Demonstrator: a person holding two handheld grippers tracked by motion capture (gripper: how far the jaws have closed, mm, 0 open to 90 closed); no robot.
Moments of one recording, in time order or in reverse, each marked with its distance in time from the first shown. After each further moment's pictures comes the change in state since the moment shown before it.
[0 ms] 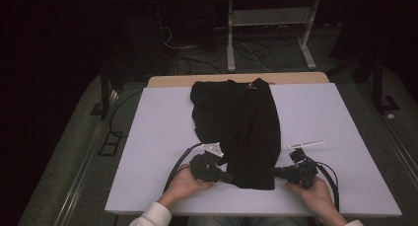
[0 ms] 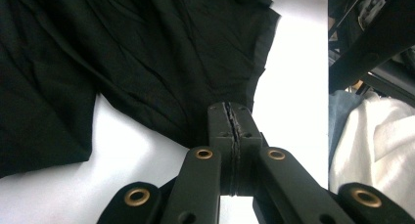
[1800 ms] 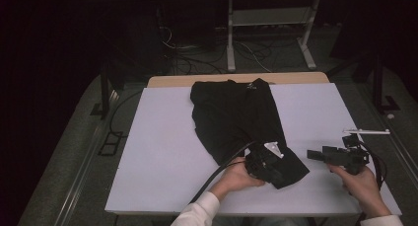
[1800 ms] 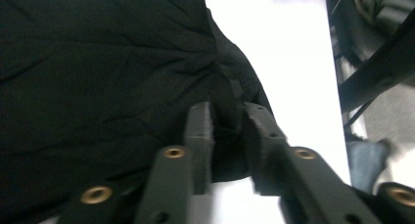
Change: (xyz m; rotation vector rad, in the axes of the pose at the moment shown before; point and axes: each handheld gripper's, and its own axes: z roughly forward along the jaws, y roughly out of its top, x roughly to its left) left arm -0.029 0.096 0.111 0.085 -0.028 0.187; right arm -0.072 0.002 -0.098 -0.248 -0.079 0.073
